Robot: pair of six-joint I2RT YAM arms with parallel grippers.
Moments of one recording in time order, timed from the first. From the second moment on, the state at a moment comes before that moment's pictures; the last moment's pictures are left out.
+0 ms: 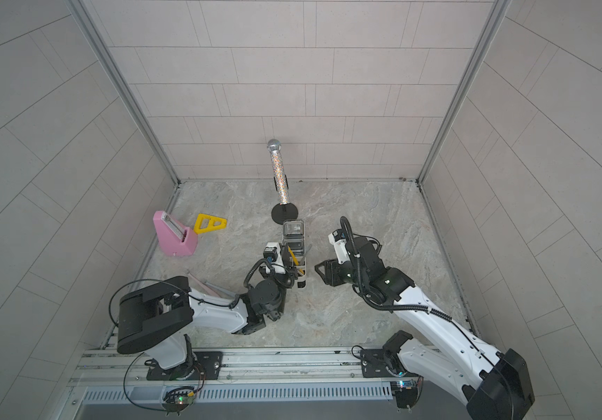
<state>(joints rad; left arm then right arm) -1.18 1.67 0.58 1.21 -1.10 -0.04 0.56 0.94 0.70 -0.44 -0.24 0.45</state>
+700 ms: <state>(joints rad) -1.19 1.60 0.56 1.14 -1.10 -0.08 0.56 0.94 0.70 -0.44 -0.24 0.45</state>
